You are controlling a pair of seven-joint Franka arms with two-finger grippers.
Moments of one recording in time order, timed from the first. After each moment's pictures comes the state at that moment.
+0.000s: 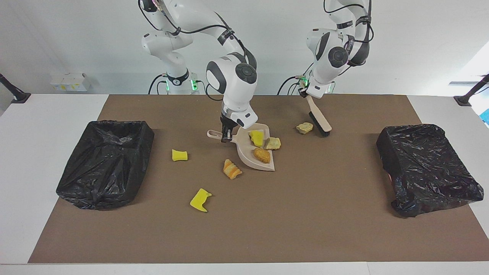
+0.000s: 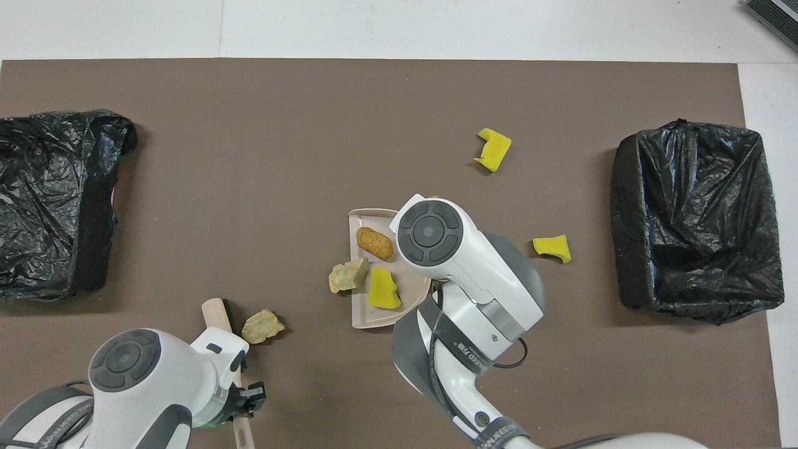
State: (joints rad) left arm -0.32 -0.44 -0.12 -2.66 -0.25 1.87 -0.59; right arm 0.49 0.26 0.09 -1.83 -0.24 1.92 -0.92
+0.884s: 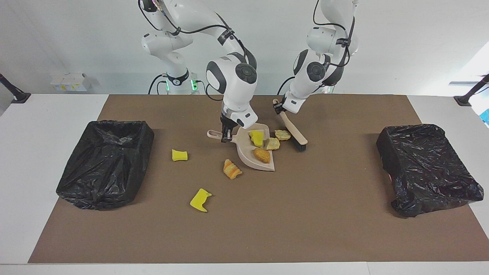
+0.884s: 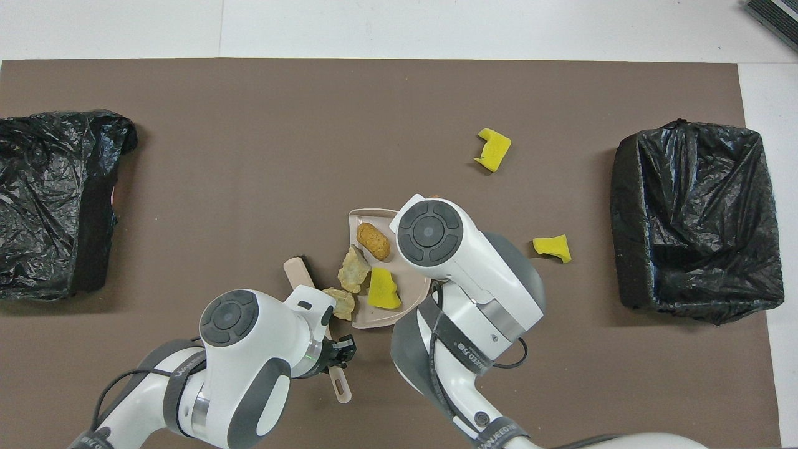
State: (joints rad) left arm -0.54 -0.08 -0.12 -2.44 -0.47 2.18 -0.64; right arm 0.49 0.26 0.09 -1.83 -0.24 1.92 -0.92
